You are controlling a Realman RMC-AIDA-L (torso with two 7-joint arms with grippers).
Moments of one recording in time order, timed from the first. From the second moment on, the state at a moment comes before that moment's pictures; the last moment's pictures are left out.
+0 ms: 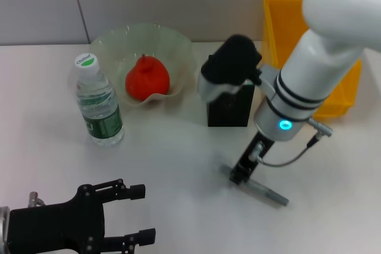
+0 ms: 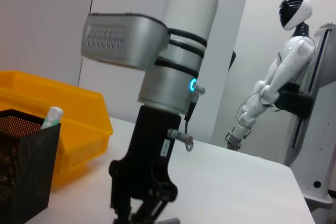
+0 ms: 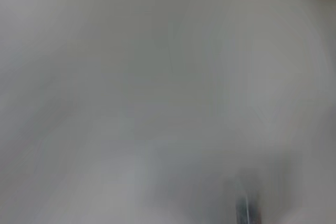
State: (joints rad) left arm -0.32 -2.05 0.86 0.58 1.84 1.78 -1.11; right arm 1.03 2.09 -1.64 -0.74 -2.46 -1.33 2.62
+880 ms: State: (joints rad) left arm -0.32 -2.04 0.86 0.58 1.84 1.78 -1.12; right arm 0.66 2.08 -1.18 -1.25 -1.98 -1.37 2.12
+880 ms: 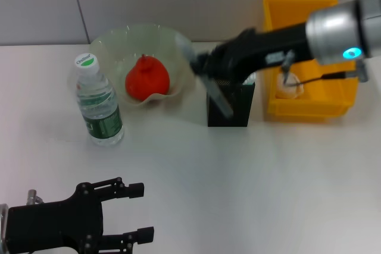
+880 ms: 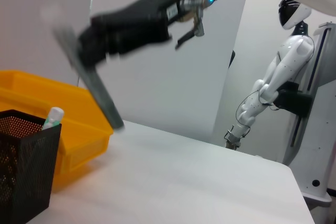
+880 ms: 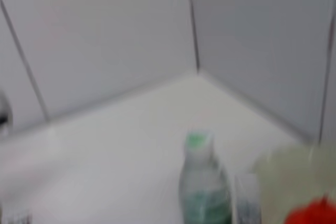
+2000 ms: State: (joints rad) left arm -0.33 -2.05 0.87 0.58 1.87 1.78 -1.11; right arm 0.73 2.08 -1.07 -0.78 -1.73 -0.96 1.67
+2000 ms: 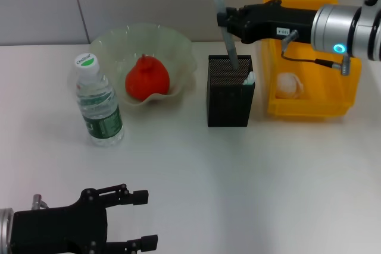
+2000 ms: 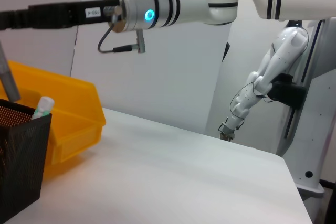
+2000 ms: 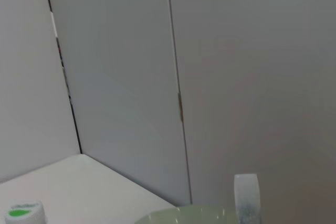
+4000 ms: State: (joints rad) left arm -0.41 -2.03 0.84 0.49 1.87 1.78 -1.13; right arm 0.45 2.00 -0.90 -0.51 -1.62 -1.88 1.23
